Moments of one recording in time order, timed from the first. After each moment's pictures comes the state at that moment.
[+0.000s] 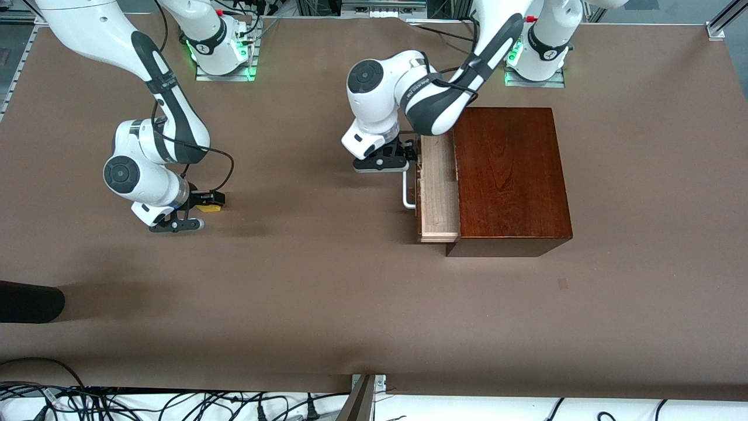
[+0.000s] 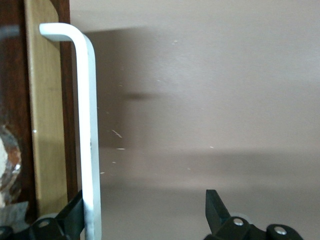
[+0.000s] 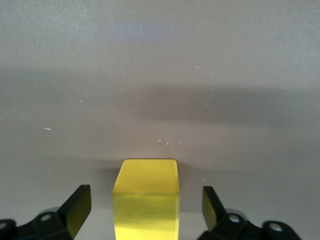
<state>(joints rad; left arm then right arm) -0.61 0.57 -0.33 -1.64 0.31 2.08 -1.06 0.07 0.41 0.02 -2.11 -0.01 2.37 0.02</state>
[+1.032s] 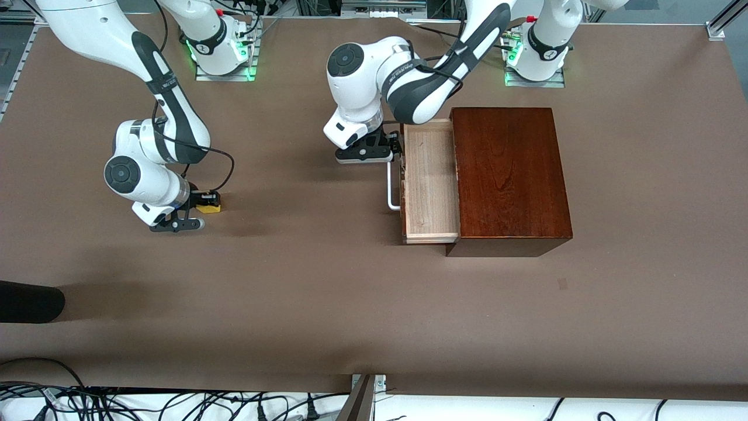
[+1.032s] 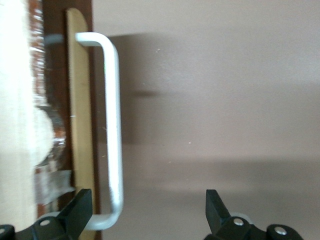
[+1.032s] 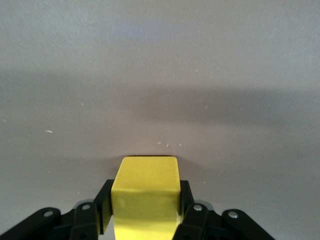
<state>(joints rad) -0.66 0.57 -0.32 -1.54 0.32 1.97 -1.08 0.07 0.41 0.02 -2.10 -0.01 2.36 0.02</state>
